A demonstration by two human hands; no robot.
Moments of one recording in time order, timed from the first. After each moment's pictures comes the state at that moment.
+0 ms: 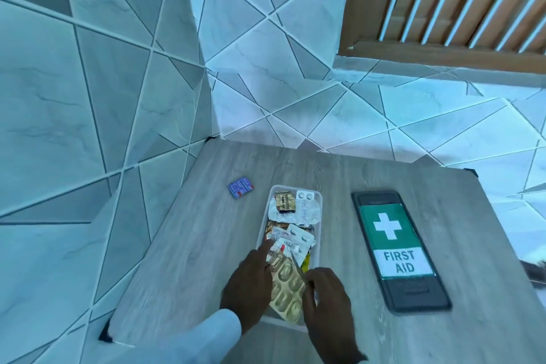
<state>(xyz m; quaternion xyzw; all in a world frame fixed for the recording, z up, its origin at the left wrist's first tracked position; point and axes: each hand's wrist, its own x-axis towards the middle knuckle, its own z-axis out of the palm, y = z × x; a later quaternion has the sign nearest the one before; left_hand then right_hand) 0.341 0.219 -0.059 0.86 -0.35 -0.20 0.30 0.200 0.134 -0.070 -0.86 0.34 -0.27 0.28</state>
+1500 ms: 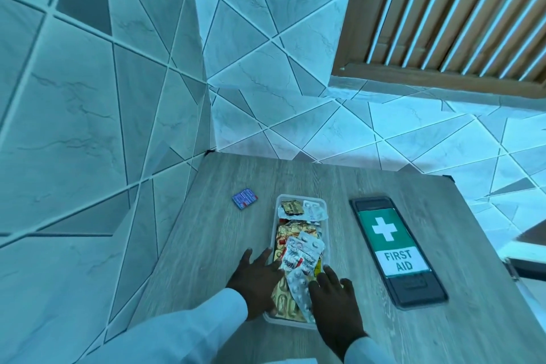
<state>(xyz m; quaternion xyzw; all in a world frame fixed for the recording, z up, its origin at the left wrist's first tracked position) 0.400 0.230 -0.042 0.73 -0.64 -0.21 -0.13 0.220 0.148 -0.076 -0.93 0.35 0.11 0.01</state>
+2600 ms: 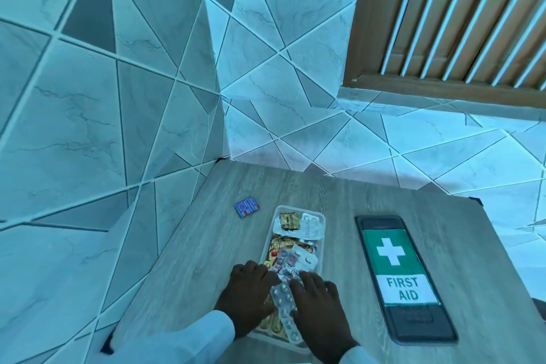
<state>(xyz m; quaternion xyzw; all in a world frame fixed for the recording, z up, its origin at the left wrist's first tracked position) 0.365 0.222 -0.046 0.82 -0.56 -0.10 0.01 0.222 0.110 -0.070 -0.97 0.24 0.02 0.07</state>
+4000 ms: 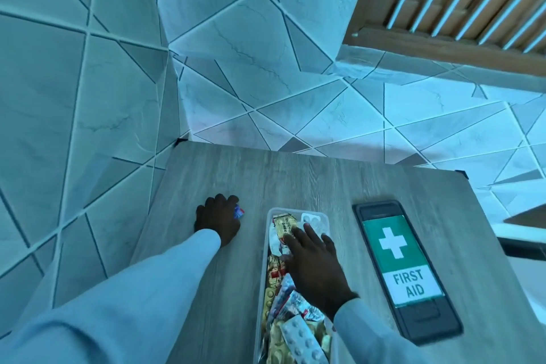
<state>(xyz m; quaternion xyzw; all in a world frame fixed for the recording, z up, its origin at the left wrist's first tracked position) 0.573 0.089 -0.107 0.89 -0.42 -0.18 0.04 0.330 0.034 -0.080 -0.95 0.30 0.05 0.08</state>
